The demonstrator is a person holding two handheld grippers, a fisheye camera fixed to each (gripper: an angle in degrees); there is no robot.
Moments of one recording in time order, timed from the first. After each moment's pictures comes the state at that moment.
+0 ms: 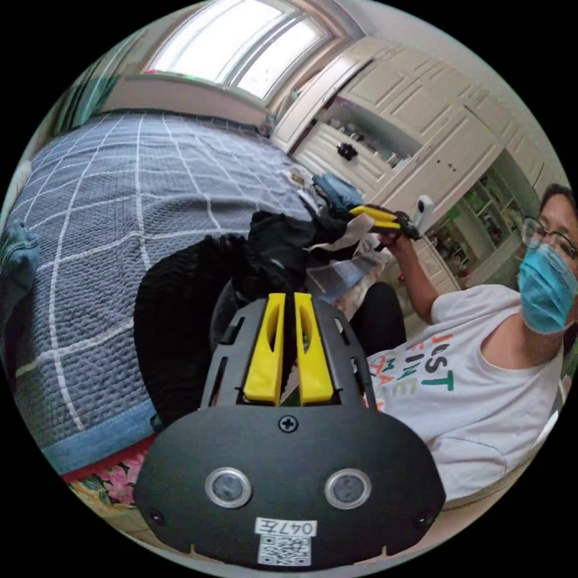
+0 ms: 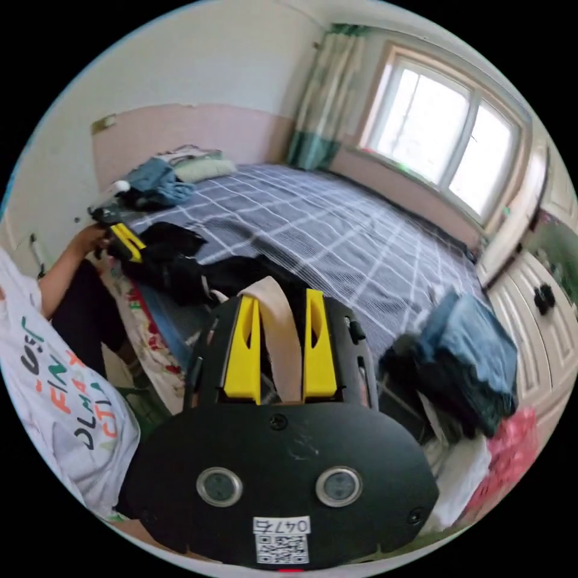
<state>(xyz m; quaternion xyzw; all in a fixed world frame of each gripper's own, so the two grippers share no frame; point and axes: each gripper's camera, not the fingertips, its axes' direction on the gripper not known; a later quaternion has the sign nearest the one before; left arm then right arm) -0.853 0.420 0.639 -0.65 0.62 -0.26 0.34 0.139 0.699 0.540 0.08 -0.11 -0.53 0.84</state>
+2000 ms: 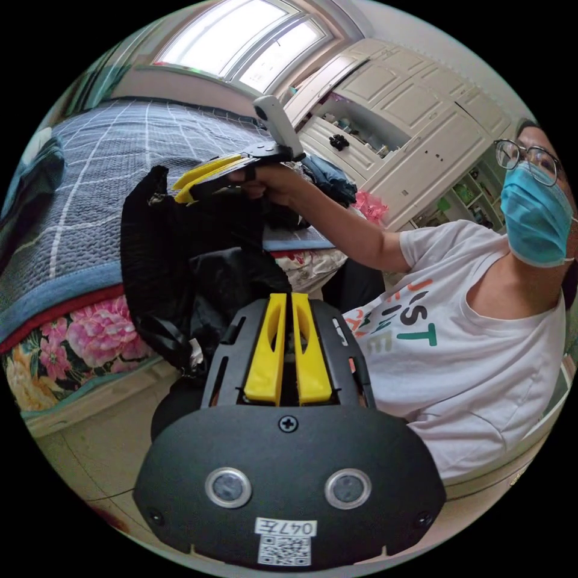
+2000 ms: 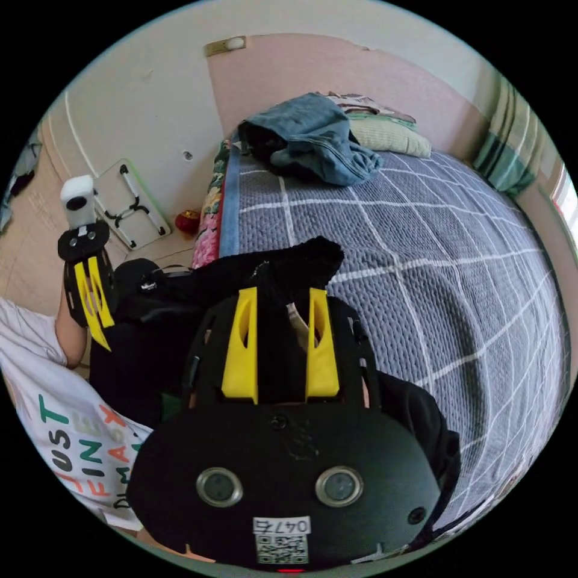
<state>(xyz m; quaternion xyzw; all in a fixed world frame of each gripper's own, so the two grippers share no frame) -0.990 0.389 0.574 -0.65 0.62 -0.28 0.33 -0.227 0.805 0.792 -0.12 -0.25 -0.59 0.75</state>
